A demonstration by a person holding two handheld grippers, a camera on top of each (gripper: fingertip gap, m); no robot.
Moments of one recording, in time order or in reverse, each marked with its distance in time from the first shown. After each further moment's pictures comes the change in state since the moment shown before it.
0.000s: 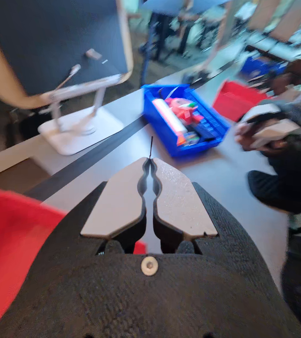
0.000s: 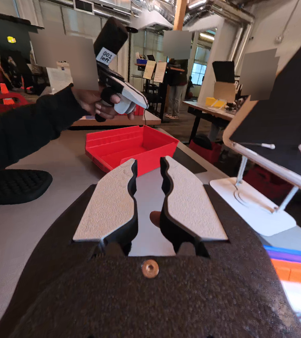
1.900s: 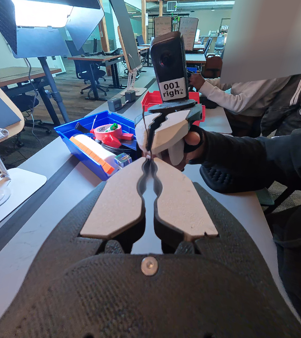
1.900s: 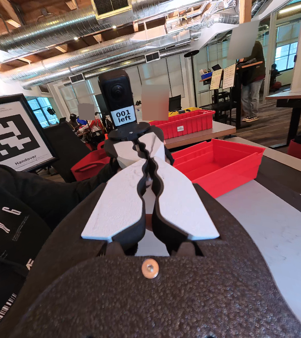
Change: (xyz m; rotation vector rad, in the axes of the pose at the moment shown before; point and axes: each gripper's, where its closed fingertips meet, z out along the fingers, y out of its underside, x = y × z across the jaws) left arm 0.150 0.029 0.059 0.130 0.294 0.290; right arm -0.048 -0.020 0.040 0.121 -0.379 0.386
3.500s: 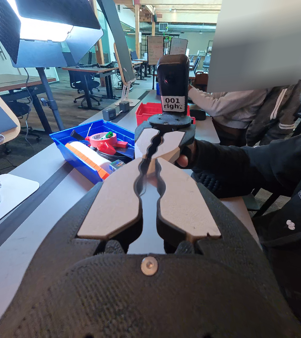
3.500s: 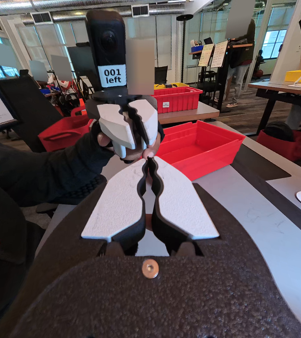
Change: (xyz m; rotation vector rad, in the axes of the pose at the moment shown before) left arm 0.003 -0.010 -0.012 0.056 0.042 -0.034; right arm 0.008 0.026 0.004 -0.169 0.088 -0.157
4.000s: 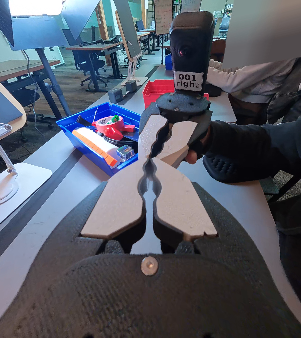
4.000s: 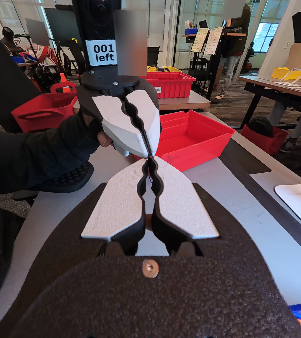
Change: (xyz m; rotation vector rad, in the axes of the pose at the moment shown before) left arm -0.005 0.019 0.006 -0.118 -0.052 0.068; right arm 0.002 0.013 0.005 -0.088 0.061 -0.094
